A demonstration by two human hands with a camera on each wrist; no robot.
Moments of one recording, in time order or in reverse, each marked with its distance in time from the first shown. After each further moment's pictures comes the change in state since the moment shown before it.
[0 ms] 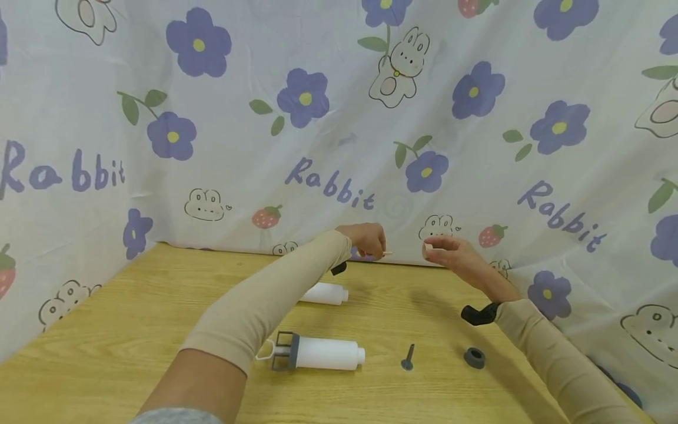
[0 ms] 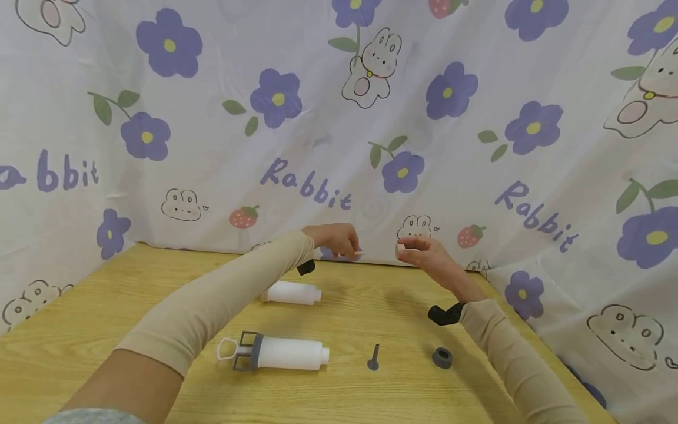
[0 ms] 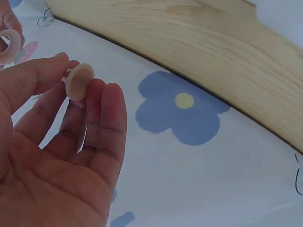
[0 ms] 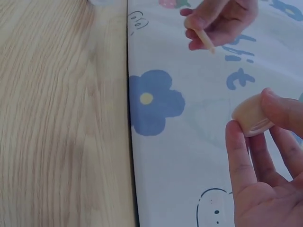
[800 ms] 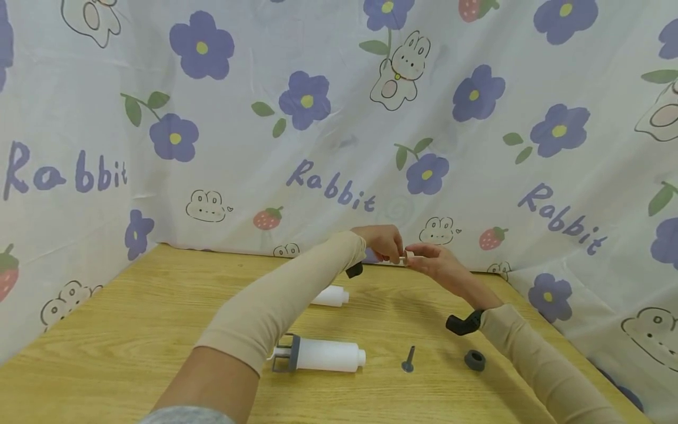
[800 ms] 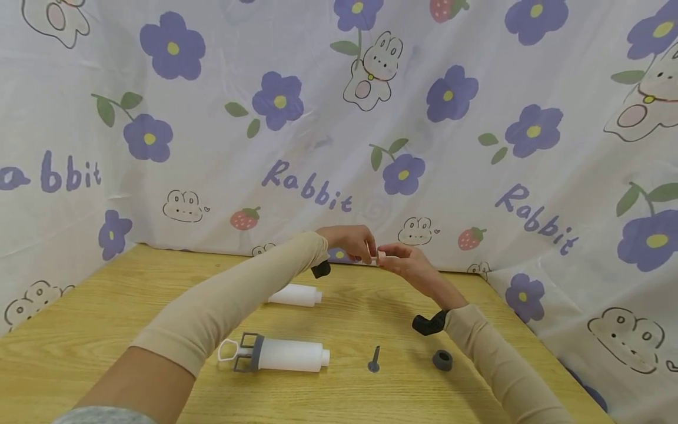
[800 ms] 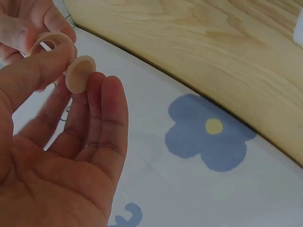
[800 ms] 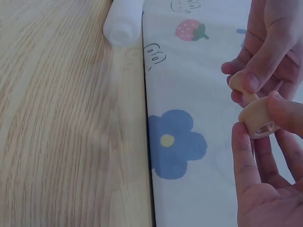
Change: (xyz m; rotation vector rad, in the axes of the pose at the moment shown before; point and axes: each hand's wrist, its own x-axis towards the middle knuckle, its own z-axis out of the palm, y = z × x) left_hand 0.003 0.029 0.002 -0.128 -0.033 0.031; right_hand 0.010 0.001 0.039 0.100 -0.078 -0.011
